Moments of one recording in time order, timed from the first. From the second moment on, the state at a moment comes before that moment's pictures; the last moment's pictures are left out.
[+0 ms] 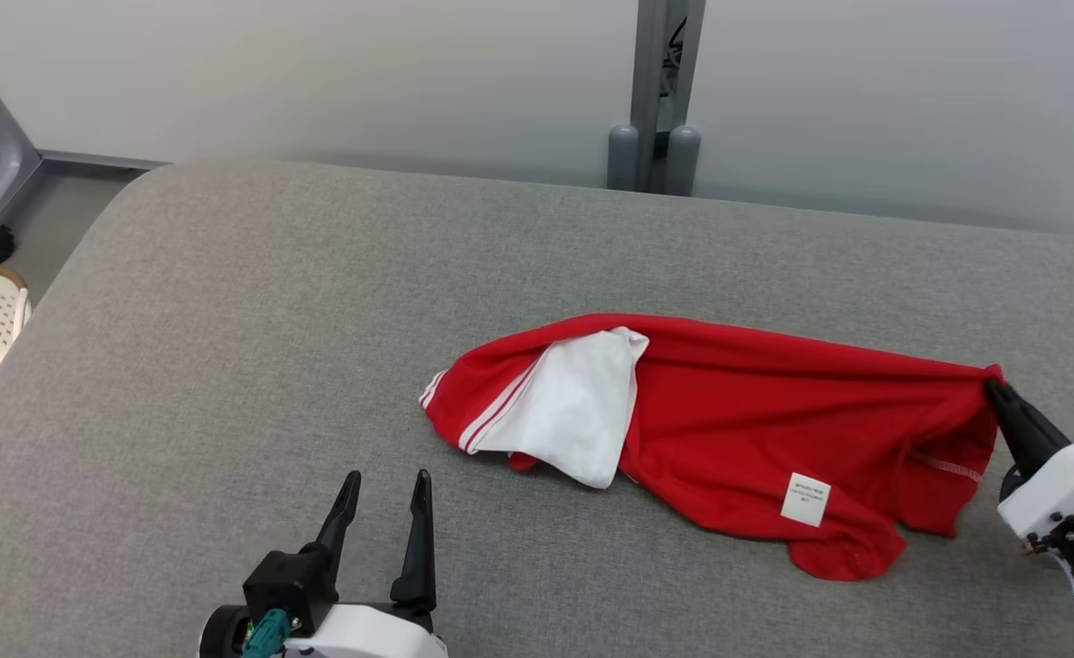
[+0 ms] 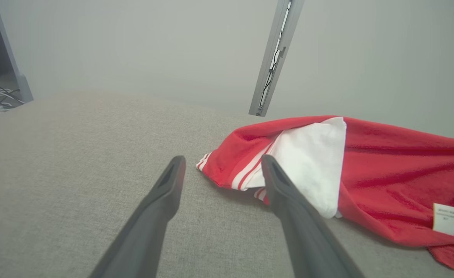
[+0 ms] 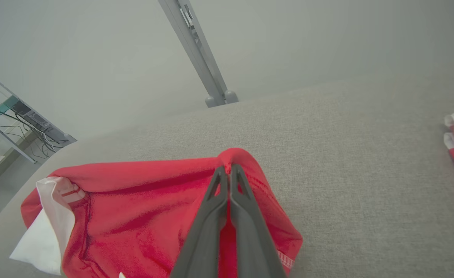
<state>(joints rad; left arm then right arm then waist) -0.03 0.05 -0.34 0.23 -0.38 0.16 -0.26 -0.30 -0.41 0.22 0.48 0.84 0.13 0.03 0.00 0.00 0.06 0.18</state>
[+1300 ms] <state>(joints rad) -0.05 0.05 -0.33 0.22 -0.40 0.18 -0.26 -0.29 -0.43 0.38 0.52 0.65 0.13 -0.26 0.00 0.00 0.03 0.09</state>
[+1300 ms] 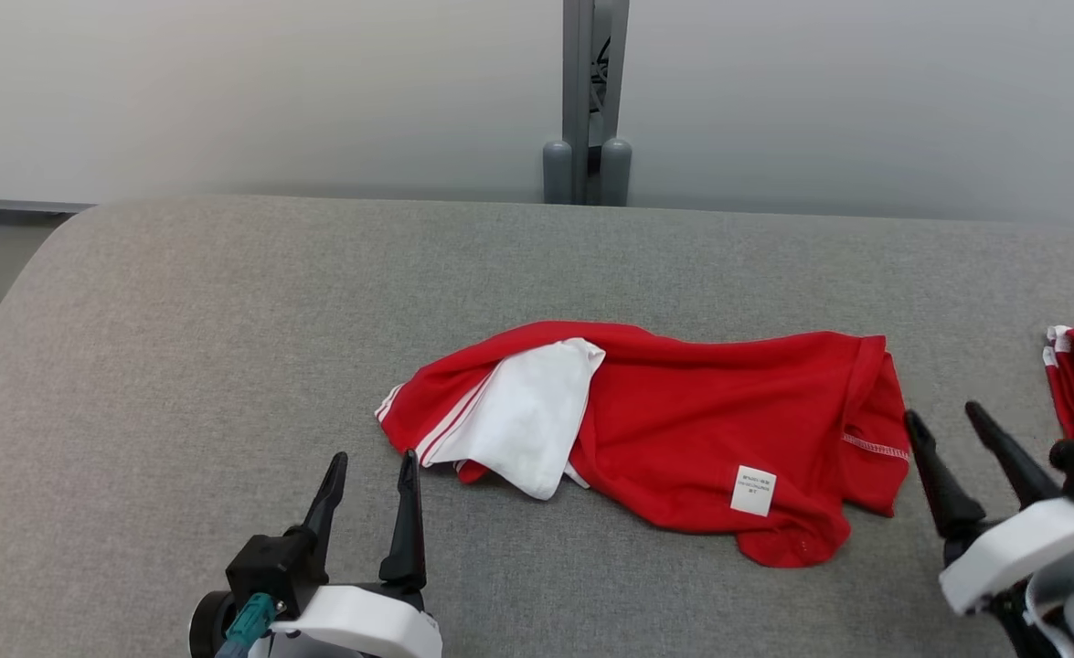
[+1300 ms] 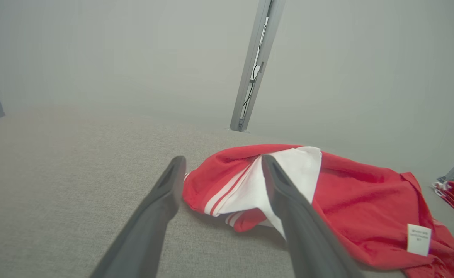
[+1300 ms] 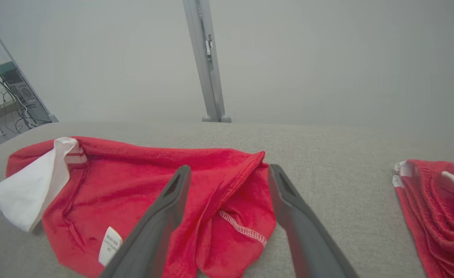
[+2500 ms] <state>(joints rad) -0.05 0.05 -0.34 0.24 -0.39 0.17 -0.26 -0.14 -0.37 0.59 0.52 0.73 0.13 -0.26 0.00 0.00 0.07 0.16</state>
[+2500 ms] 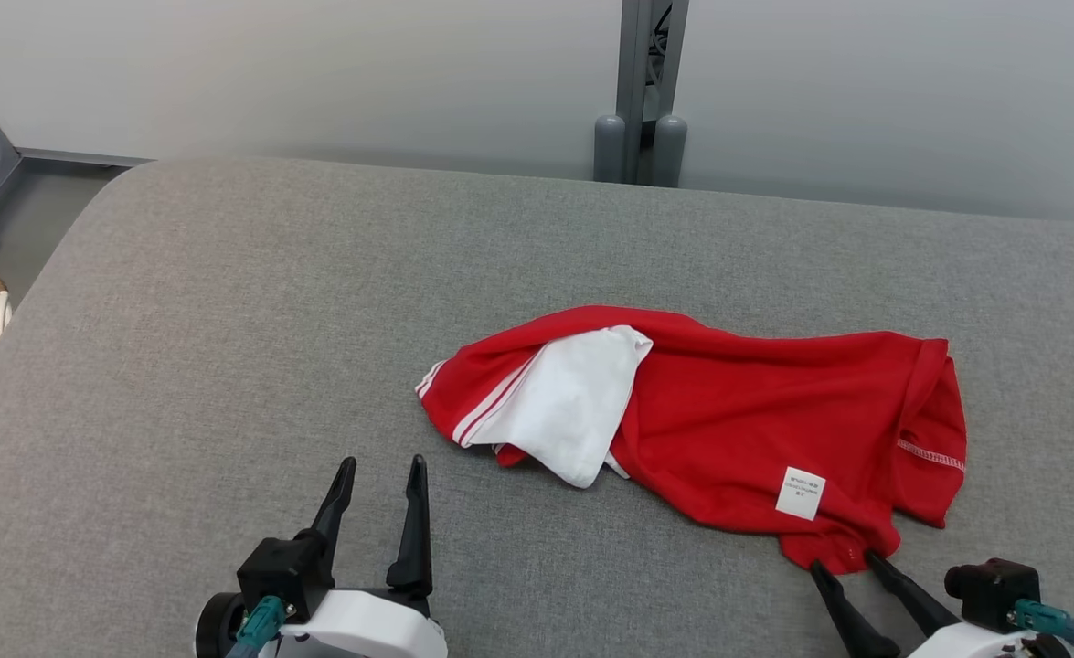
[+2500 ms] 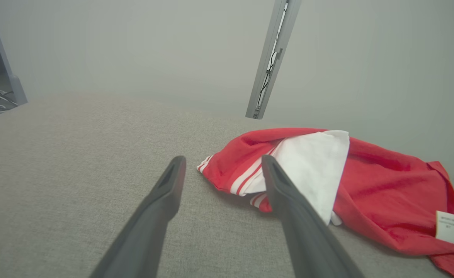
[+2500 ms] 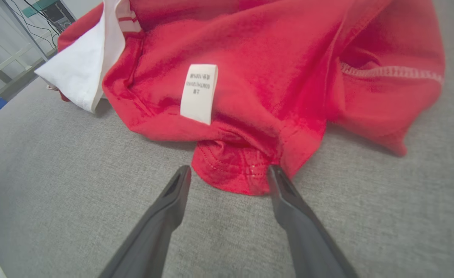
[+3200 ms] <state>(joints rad) -0.05 0.05 -0.34 0.23 -0.38 0.18 -0.26 -0.17 -0.37 0.52 0.58 0.67 0.13 -0.26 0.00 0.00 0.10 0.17</state>
